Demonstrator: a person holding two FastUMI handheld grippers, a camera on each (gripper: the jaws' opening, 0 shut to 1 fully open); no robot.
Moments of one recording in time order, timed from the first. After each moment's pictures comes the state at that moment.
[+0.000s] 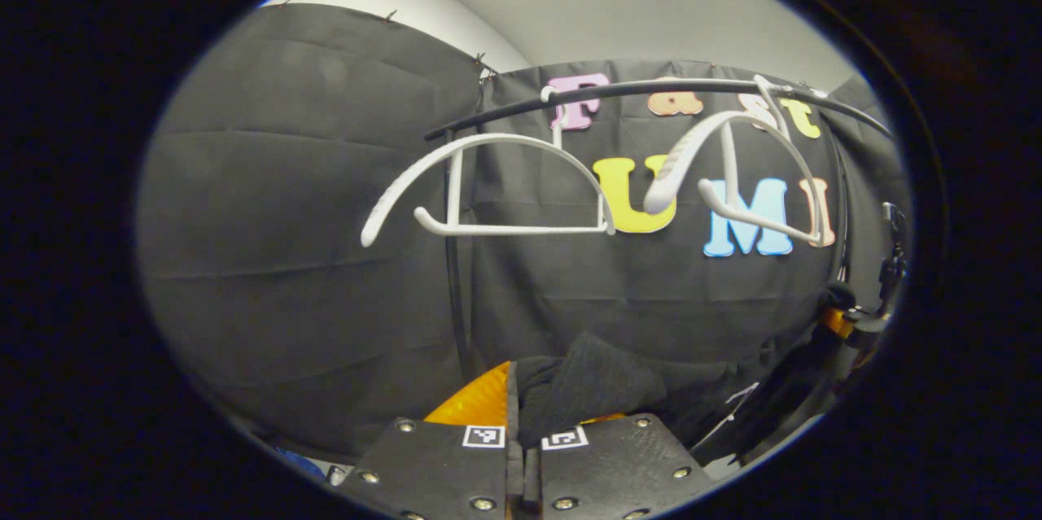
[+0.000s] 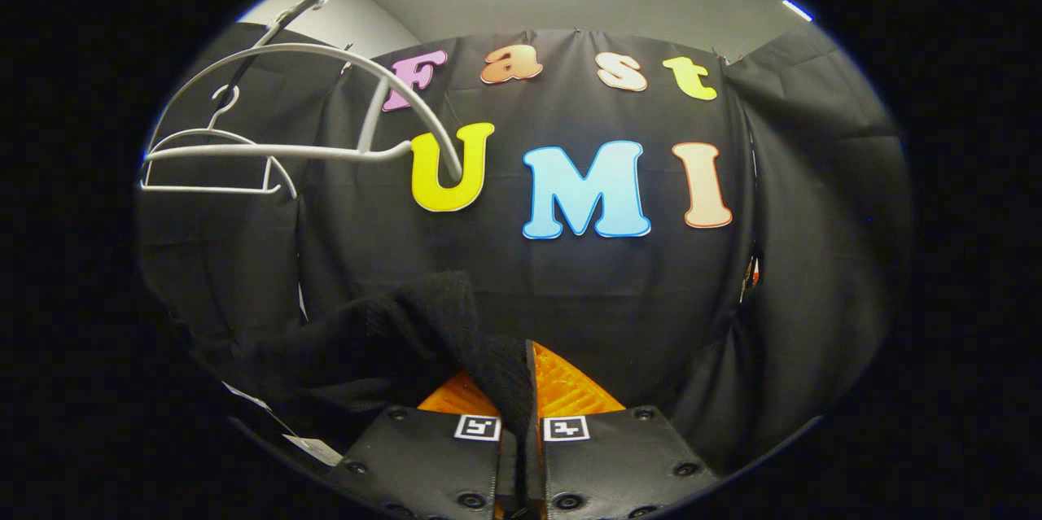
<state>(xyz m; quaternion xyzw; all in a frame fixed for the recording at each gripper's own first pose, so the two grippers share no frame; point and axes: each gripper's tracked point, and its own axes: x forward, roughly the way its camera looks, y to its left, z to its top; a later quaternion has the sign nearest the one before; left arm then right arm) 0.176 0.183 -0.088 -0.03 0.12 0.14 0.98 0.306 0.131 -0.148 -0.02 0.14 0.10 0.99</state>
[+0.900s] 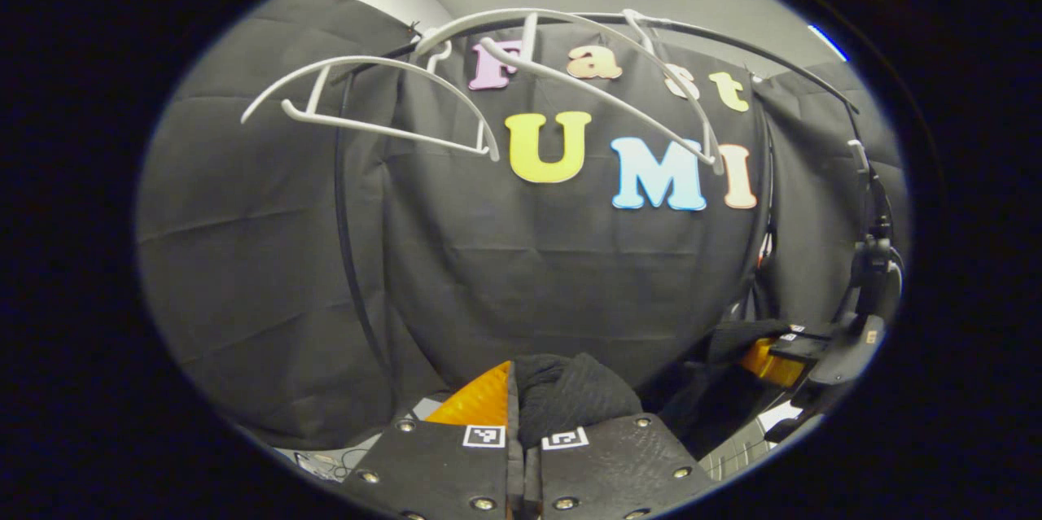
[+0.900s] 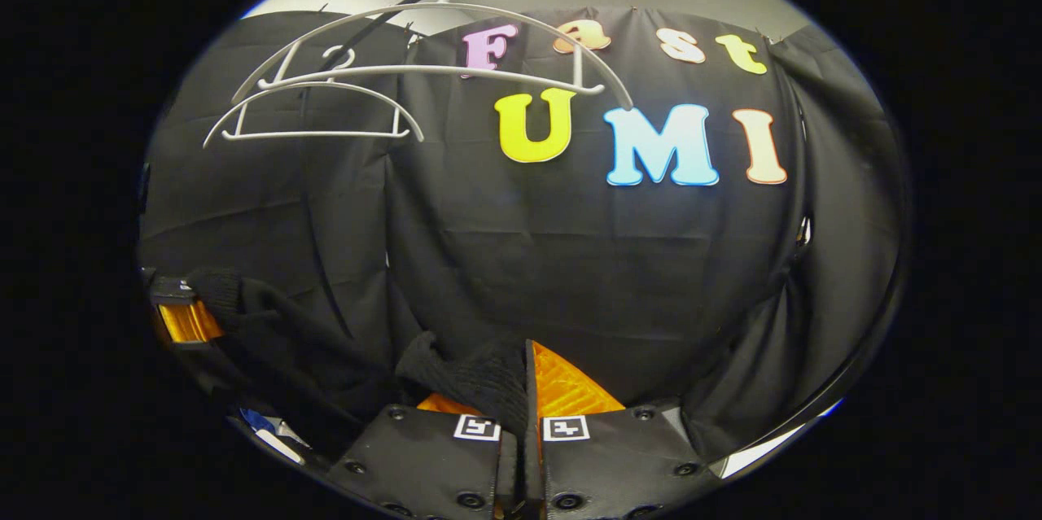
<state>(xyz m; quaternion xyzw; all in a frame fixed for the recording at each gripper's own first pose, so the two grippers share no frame) 0.159 0.046 -0.174 -0.06 0.17 -0.01 0.98 0.156 0.226 -0.196 0.00 0.21 0.21 0.95</state>
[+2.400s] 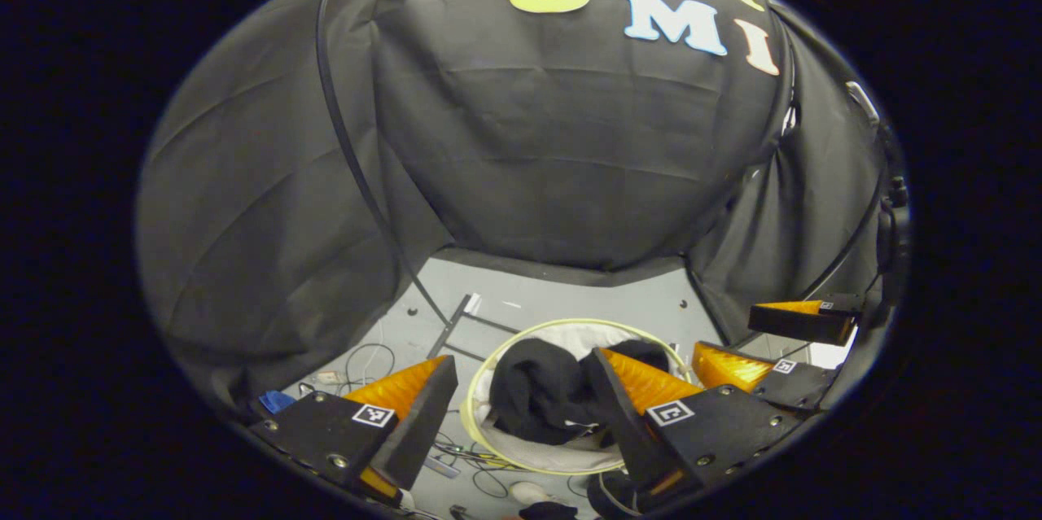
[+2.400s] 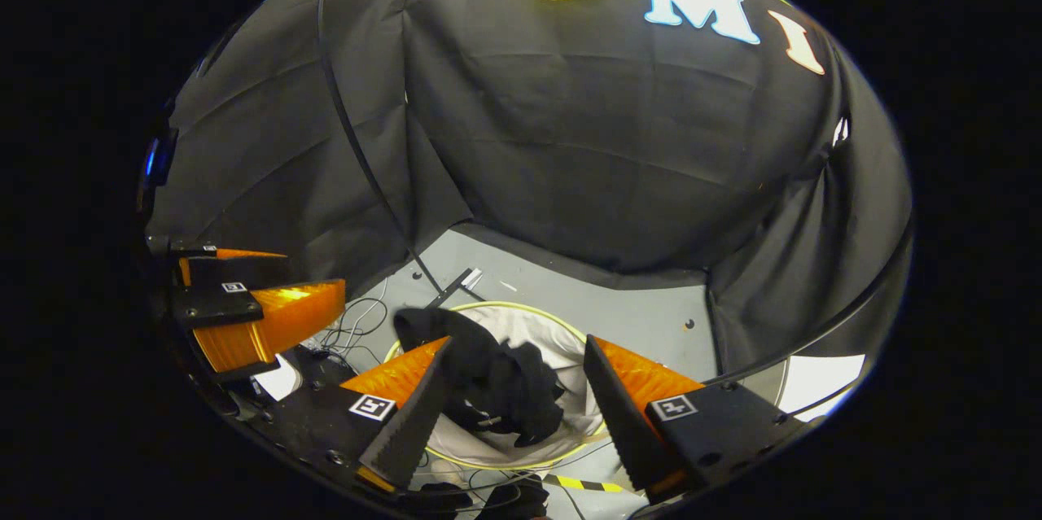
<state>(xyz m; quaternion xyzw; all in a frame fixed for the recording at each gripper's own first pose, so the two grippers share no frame) 0.061 0.031 -0.416 -0.02 0.43 0.00 0.90 0.016 0.214 -0.394 -0.07 0.45 0.24 0.86</state>
